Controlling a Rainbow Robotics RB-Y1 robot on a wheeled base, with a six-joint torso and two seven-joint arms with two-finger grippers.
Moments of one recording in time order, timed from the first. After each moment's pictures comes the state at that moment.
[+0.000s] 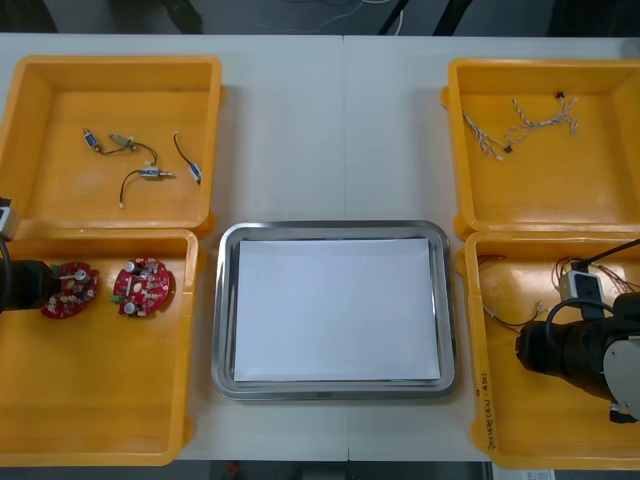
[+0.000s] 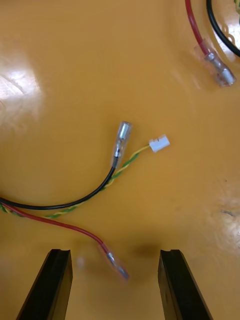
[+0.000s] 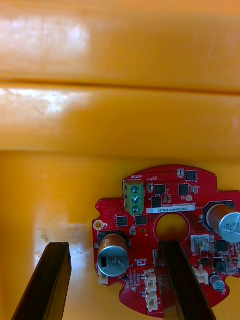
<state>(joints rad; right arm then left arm) 0.20 -0.41 -0.05 -2.17 -0.36 1.42 1.24 0.04 1.00 0.01 -1.81 0.86 1.10 -1.27</state>
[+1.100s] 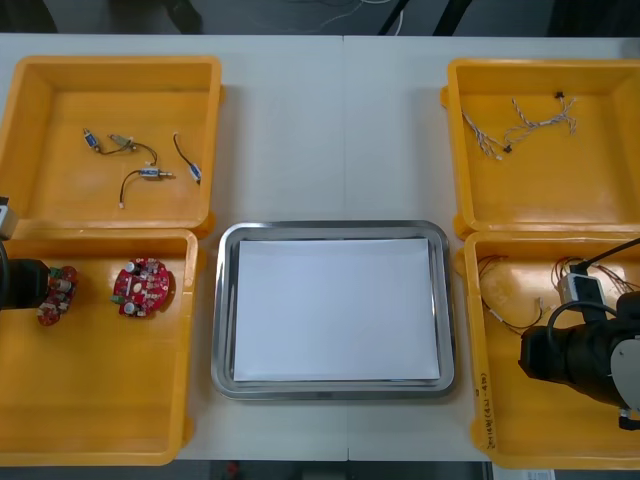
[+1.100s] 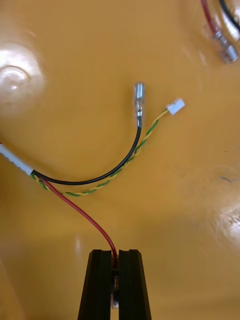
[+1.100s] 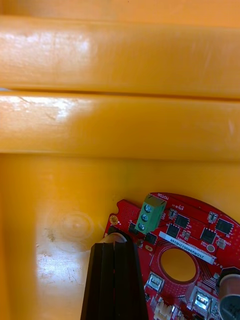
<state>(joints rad) 0.20 -0.41 -0.06 -2.26 -0.39 1.57 1.24 0.05 1.01 0.01 -1.82 0.85 1.09 -1.27</state>
